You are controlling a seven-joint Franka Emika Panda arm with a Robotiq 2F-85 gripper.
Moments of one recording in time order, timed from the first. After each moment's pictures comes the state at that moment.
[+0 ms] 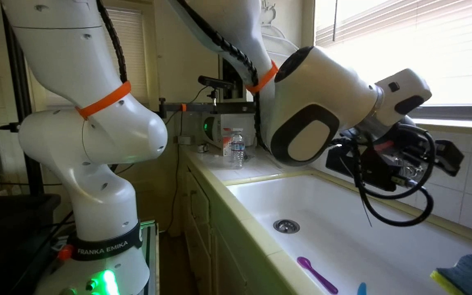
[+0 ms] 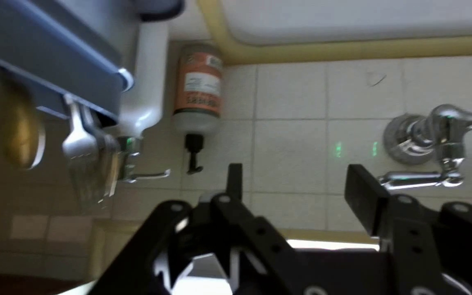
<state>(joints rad) -1.84 0.38 1.35 -2.52 -0.23 3.58 -0.36</state>
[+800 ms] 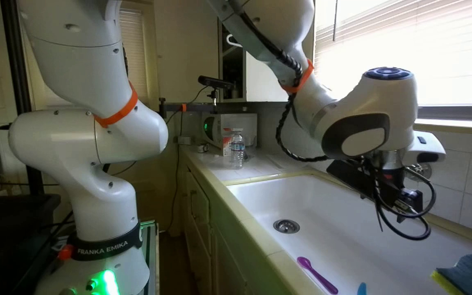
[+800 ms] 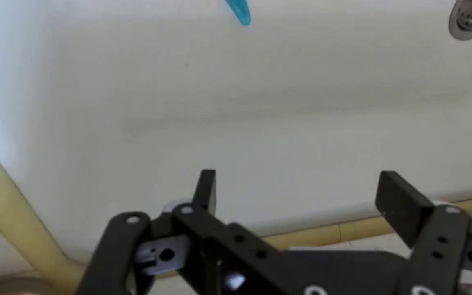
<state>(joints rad) -1.47 0.56 1.12 -2.22 -0.24 2.78 -0.35</state>
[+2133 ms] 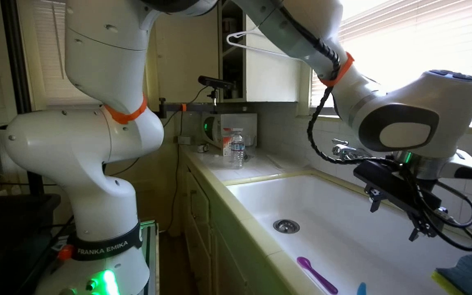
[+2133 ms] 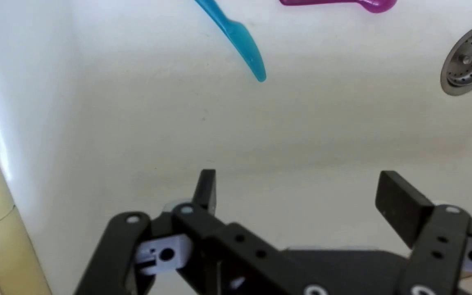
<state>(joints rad) -1.05 0.50 0.70 -1.96 0.03 2.43 -0.56</state>
